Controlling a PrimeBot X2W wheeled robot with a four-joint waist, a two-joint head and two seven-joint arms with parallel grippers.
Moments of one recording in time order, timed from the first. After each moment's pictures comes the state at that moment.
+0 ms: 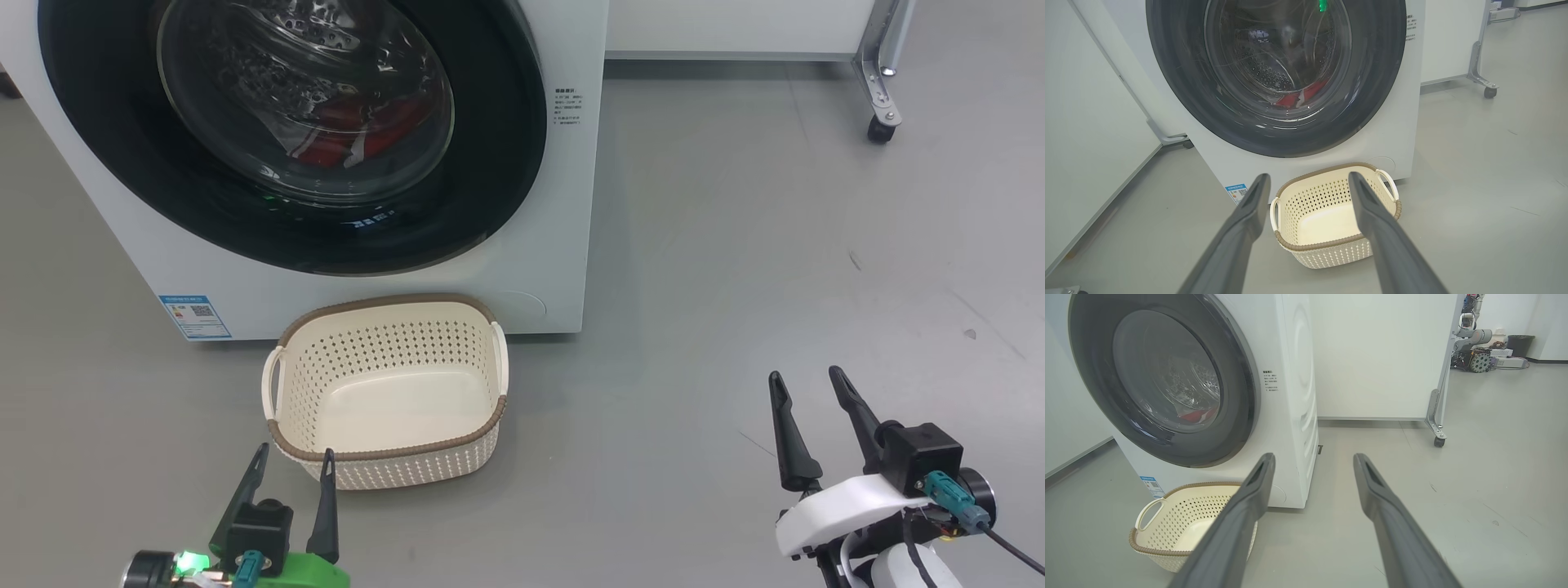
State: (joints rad) left arm -0.01 0.05 -0.20 0.35 -0.10 0.11 -0.25; right arm 0.00 -0.09 0.18 0.21 0.30 -0.01 -0.22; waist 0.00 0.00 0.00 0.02
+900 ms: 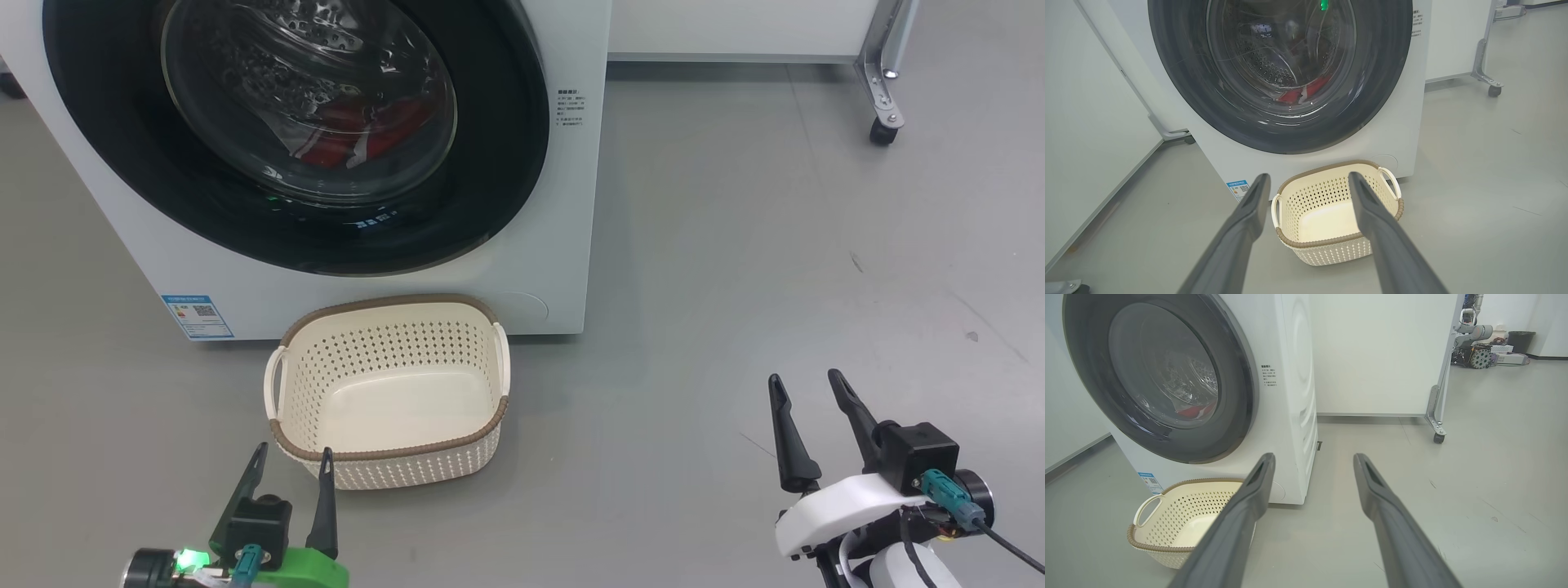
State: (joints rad) left arm -0.03 0.05 -0.20 0.39 -0.12 0.12 -0.25; right arm -0.01 -0.09 0.18 0.24 0.30 -0.01 -0.22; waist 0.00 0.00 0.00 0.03
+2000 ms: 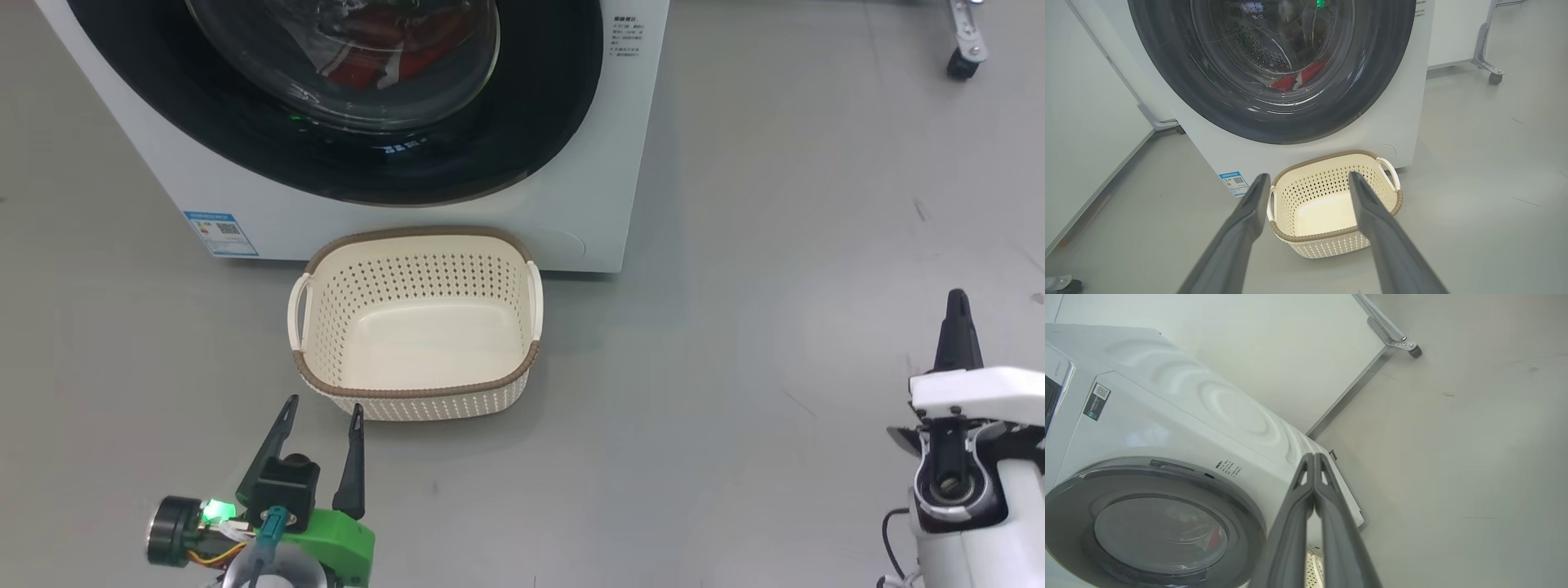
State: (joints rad) left arm -0.11 0.04 -0.27 0.37 -0.13 0.12 -0.25; right arm -0.17 -0.04 -0.12 0.24 0.99 0.04 -0.13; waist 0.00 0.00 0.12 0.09
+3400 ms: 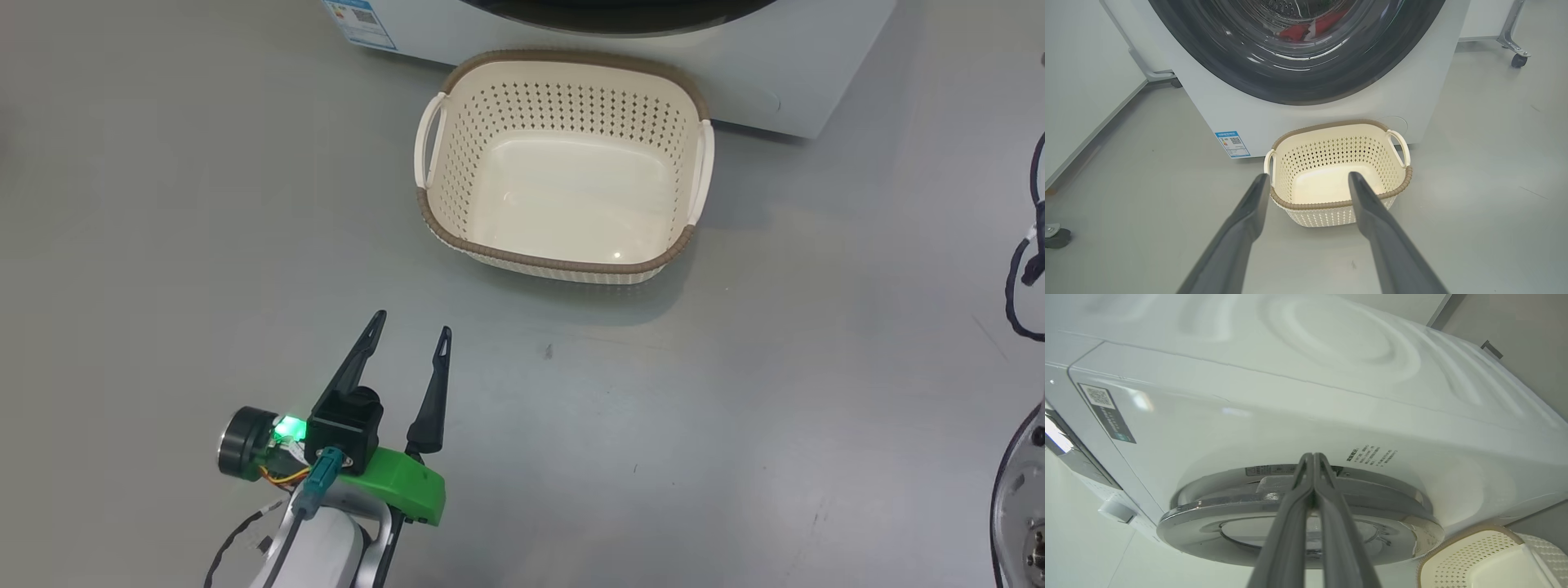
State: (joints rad) left arm -0.25 0.04 -0.46 0.27 -0.27 0.12 -0.25; right arm -0.91 -0.17 -0.20 0.38 1.29 -0.06 0.26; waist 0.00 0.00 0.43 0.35
